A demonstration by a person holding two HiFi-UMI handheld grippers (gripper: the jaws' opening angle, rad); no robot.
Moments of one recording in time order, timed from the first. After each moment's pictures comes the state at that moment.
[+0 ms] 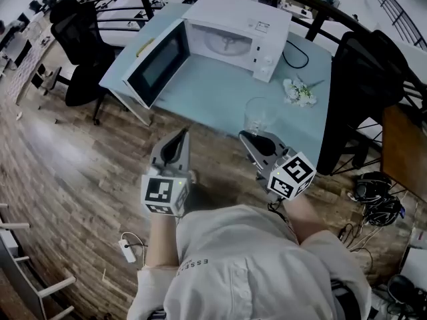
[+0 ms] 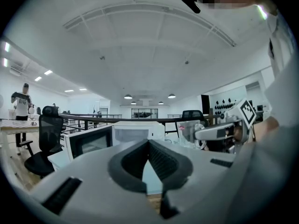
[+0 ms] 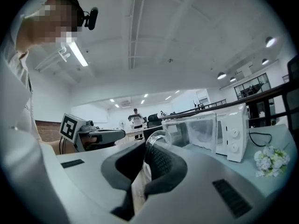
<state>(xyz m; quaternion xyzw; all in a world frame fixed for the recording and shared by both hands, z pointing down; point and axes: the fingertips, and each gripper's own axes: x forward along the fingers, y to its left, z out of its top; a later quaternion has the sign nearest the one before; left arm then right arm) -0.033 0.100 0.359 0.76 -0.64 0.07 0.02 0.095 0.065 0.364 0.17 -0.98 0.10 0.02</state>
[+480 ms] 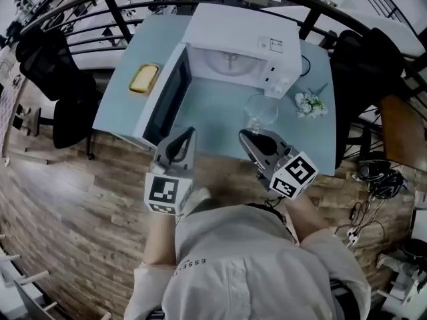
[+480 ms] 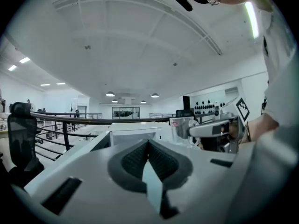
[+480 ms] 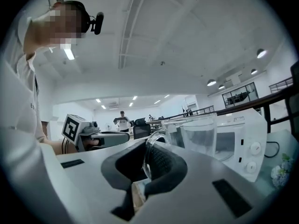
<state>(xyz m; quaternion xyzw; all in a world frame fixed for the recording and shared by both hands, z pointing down) -0.160 -0.043 0.348 0.84 -0.54 0.08 0.01 -0.047 -0.047 0.342 0.25 -0.96 0.09 0.01</state>
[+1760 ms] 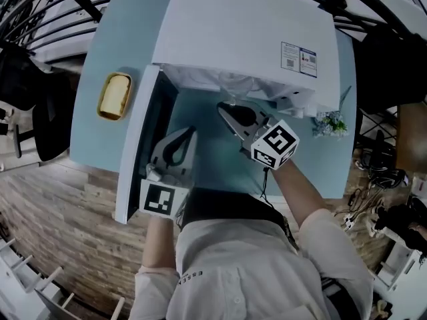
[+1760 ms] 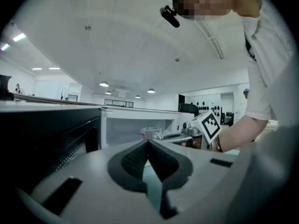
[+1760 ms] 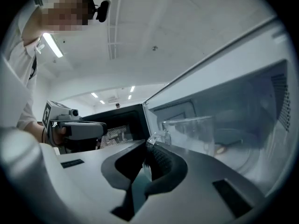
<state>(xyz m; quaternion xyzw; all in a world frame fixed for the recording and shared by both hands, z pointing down) -0.160 -0.239 0.442 0.86 -0.49 0.08 0.08 -0.113 -0.300 0.481 0.22 -0.97 0.13 0.05</state>
